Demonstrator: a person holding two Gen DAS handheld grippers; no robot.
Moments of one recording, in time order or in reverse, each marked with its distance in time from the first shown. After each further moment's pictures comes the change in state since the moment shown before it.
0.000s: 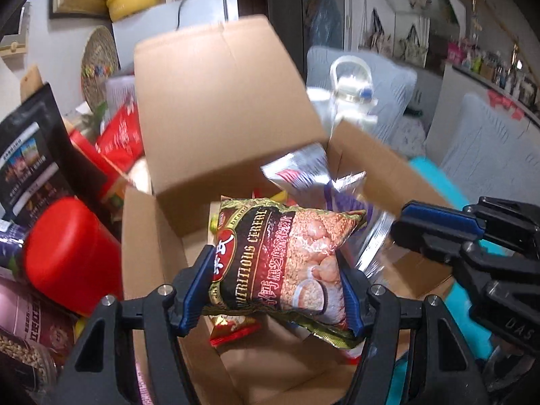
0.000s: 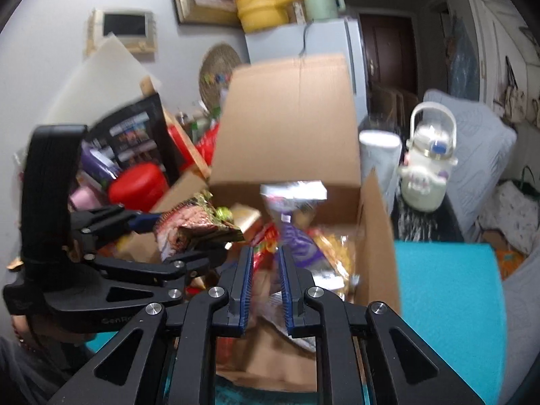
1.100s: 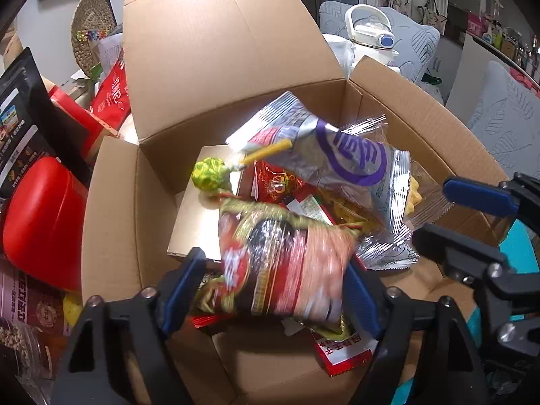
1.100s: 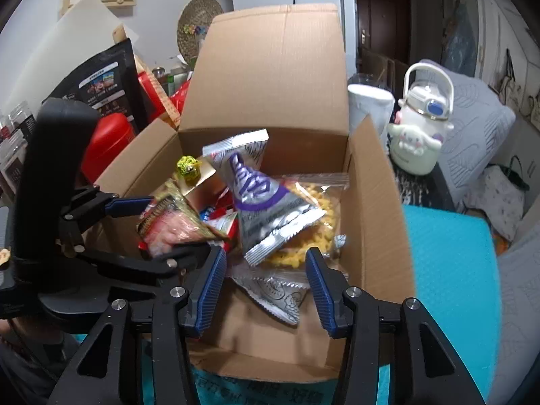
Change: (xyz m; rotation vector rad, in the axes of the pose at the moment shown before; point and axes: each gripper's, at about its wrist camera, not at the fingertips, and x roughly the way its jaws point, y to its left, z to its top) left arm 0.041 -0.008 -0.012 -0.018 0.159 0.060; right arm 0.012 -0.010 -0.006 -0.009 0.119 -0.113
